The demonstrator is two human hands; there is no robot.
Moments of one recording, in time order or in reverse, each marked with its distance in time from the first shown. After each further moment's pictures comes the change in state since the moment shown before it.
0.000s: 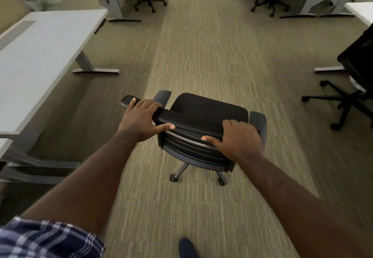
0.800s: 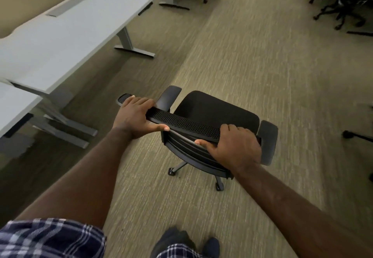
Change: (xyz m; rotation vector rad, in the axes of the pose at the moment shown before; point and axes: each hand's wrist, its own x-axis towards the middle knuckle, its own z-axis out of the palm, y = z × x) left_hand -0.004 0.016 0.009 -0.046 0.136 -0.255; right_hand 0.054 0.025 0.007 0.086 0.064 -0.251
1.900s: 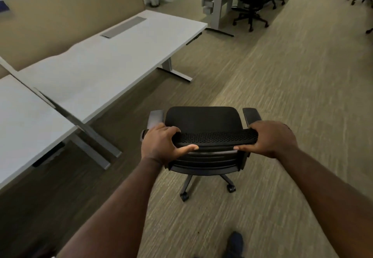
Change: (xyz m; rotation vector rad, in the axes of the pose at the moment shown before) left_hand 0.136 -0.147 -0.001 0.004 0.290 -0.265; right_hand 0.351 -0.018 0.094 0.109 -0.173 -0.341
